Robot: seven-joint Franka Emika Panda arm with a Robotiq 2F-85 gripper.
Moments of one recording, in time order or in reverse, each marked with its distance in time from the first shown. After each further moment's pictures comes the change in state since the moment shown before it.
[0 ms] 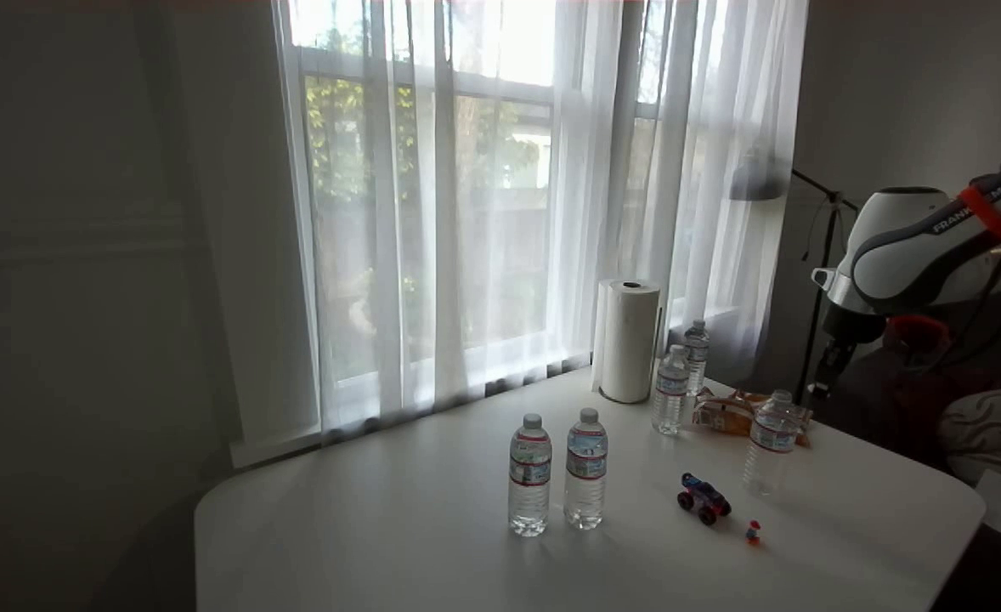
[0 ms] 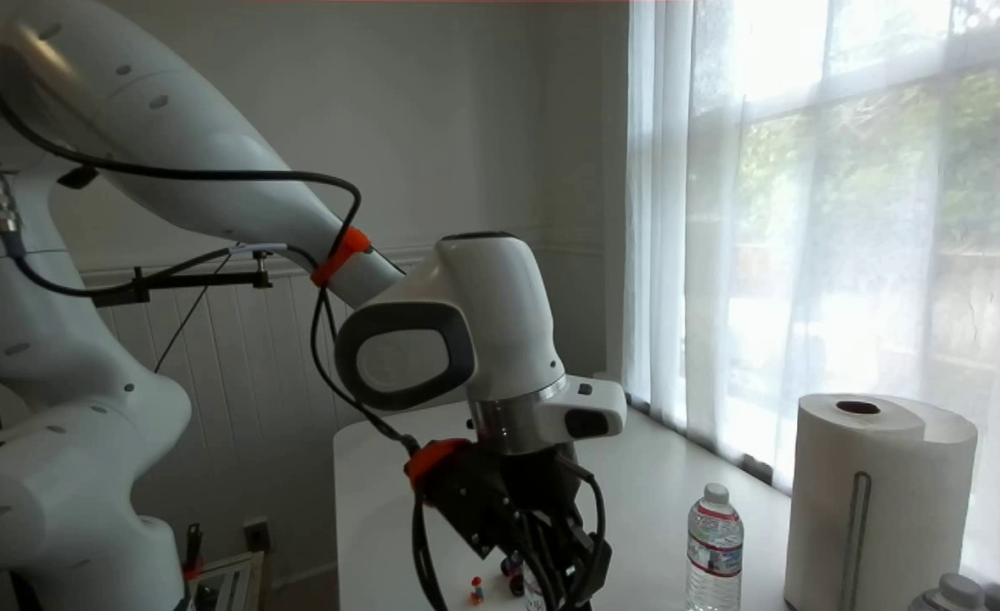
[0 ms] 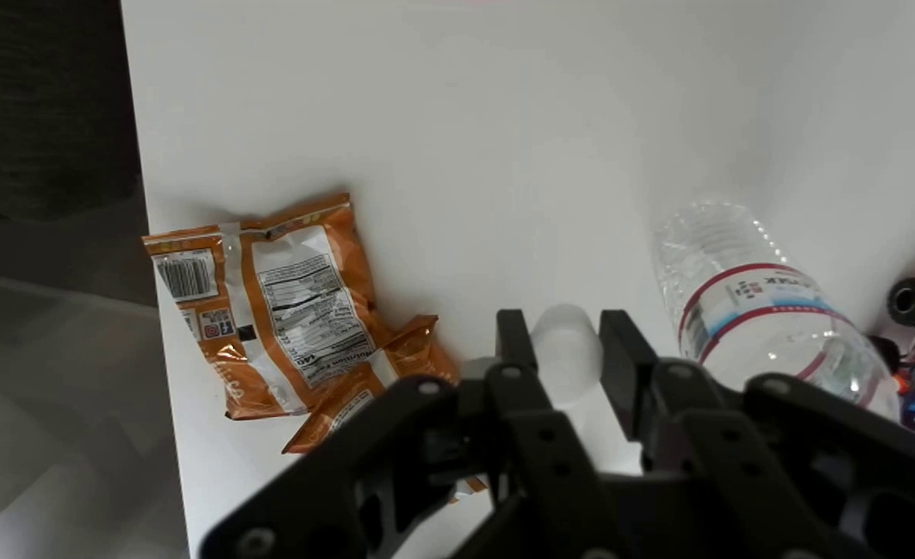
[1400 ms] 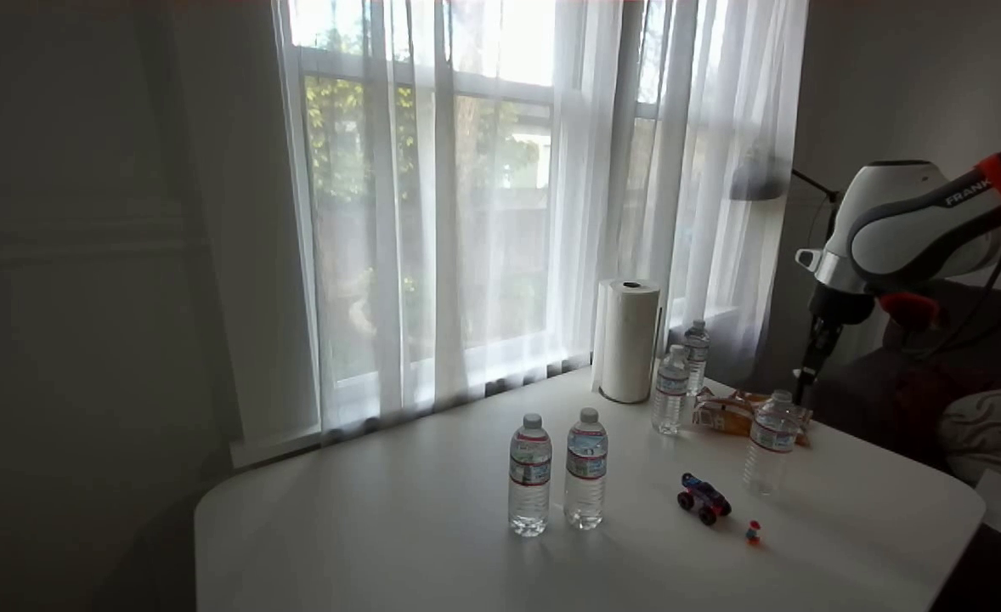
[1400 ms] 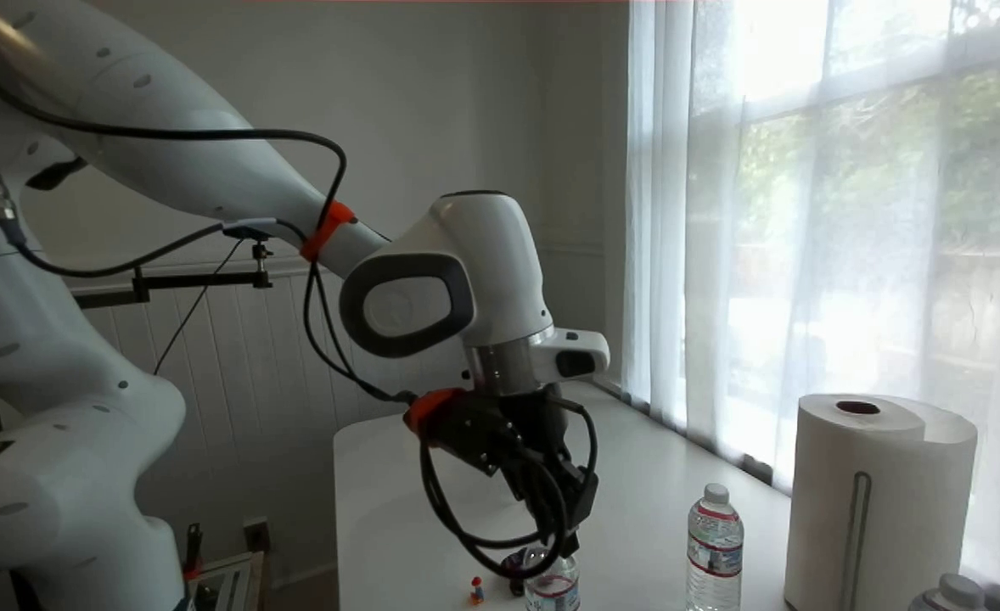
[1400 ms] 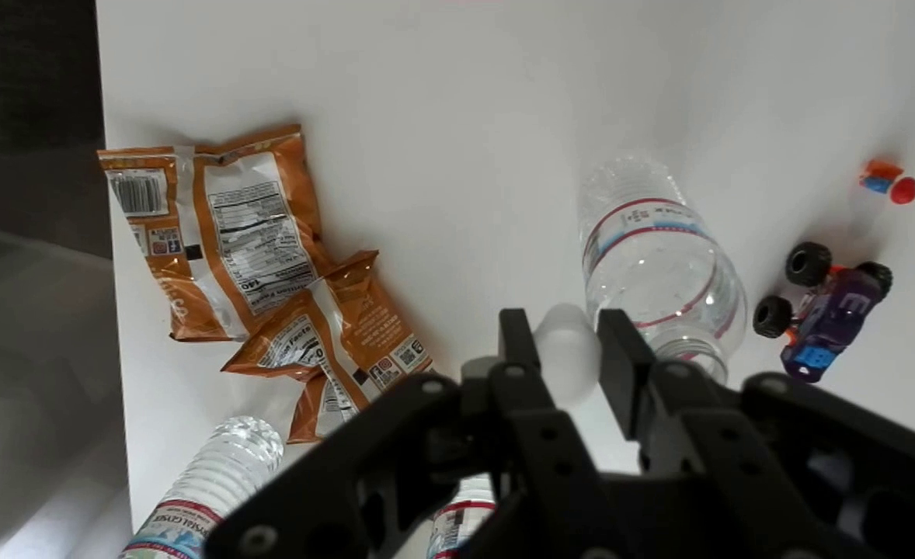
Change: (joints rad) arm 0.077 -0.087 0.020 0.017 0.000 -0.110 0.000
